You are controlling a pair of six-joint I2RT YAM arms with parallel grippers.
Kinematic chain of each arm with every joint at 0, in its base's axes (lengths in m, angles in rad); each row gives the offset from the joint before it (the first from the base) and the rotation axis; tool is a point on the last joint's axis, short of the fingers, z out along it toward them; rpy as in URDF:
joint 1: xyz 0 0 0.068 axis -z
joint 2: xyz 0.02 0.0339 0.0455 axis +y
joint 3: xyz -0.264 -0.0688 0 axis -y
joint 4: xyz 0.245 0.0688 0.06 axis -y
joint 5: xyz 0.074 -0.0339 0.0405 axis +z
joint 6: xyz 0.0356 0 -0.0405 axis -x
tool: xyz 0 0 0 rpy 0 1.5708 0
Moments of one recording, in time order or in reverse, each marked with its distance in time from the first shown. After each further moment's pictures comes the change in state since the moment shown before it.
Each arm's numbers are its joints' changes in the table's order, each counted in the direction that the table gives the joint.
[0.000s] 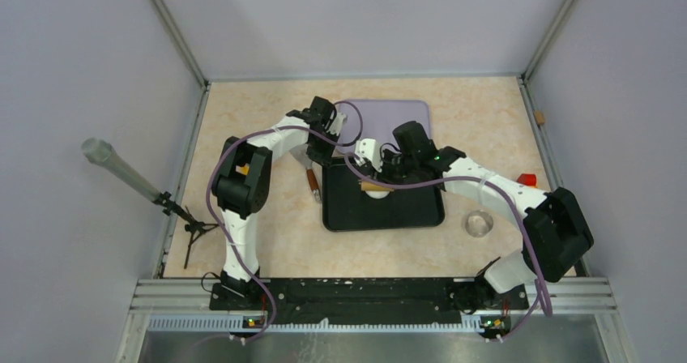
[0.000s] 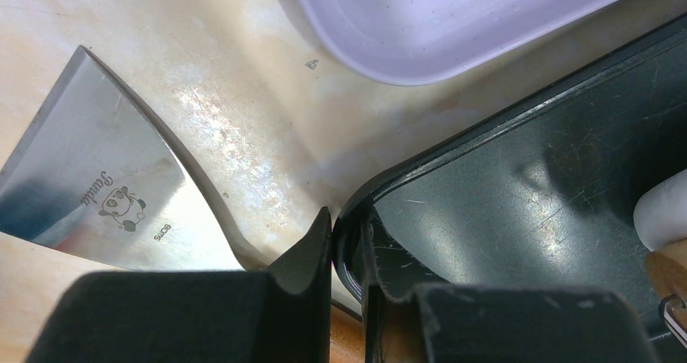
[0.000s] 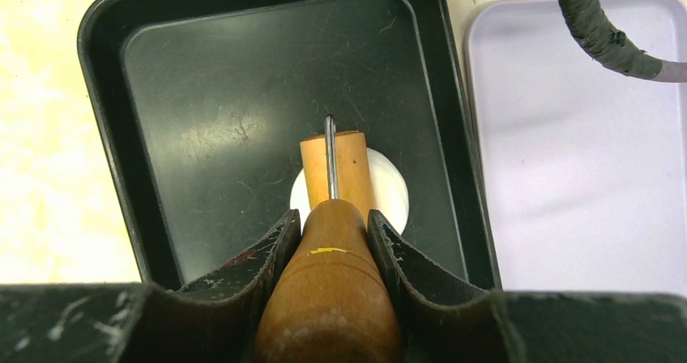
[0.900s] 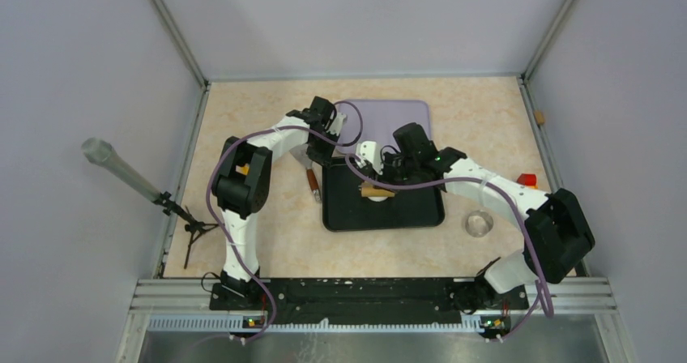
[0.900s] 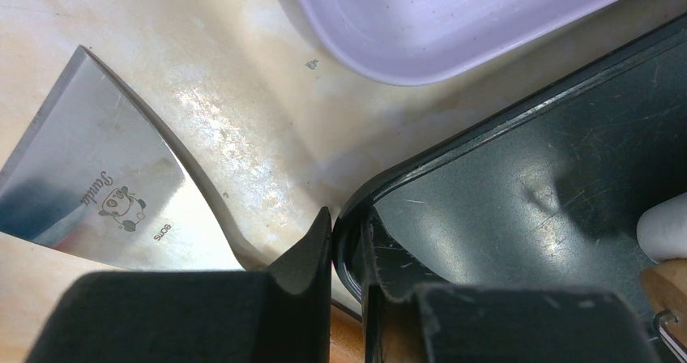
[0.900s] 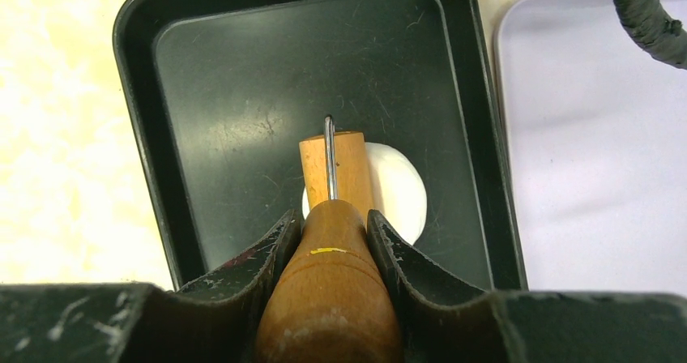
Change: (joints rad) left arm 0.000 0.000 0.000 0.000 0.000 0.000; right arm -0.002 -0.009 -0.006 -0.032 0.029 -0.013
